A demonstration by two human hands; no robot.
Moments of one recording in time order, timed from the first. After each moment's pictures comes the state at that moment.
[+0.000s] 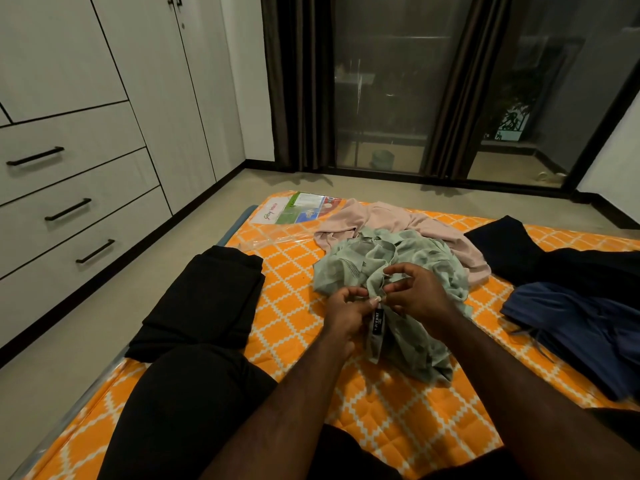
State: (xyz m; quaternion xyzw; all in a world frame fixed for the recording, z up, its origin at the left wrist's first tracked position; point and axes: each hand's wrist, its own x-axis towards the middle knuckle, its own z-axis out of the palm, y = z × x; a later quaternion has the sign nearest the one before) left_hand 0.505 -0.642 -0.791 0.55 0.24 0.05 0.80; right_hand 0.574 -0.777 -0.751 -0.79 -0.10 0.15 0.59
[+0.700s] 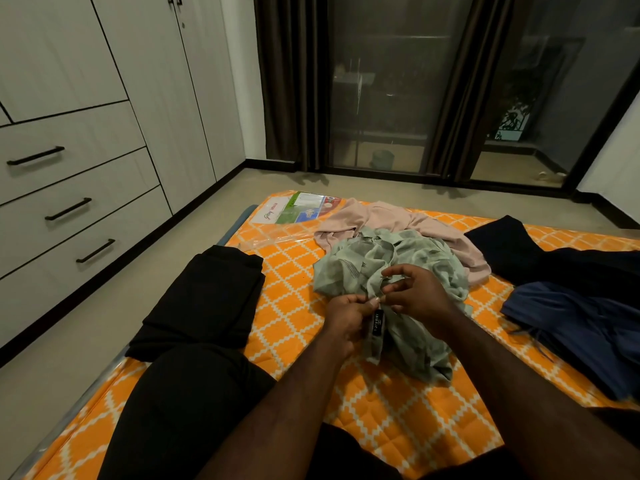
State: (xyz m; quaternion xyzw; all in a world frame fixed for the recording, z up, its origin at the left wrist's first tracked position) left_hand 0.509 -0.641 -0.796 0.57 0.25 0.00 0.79; right_hand 0.574 -0.780 -0.748 -0.79 -0.12 0.16 0.58
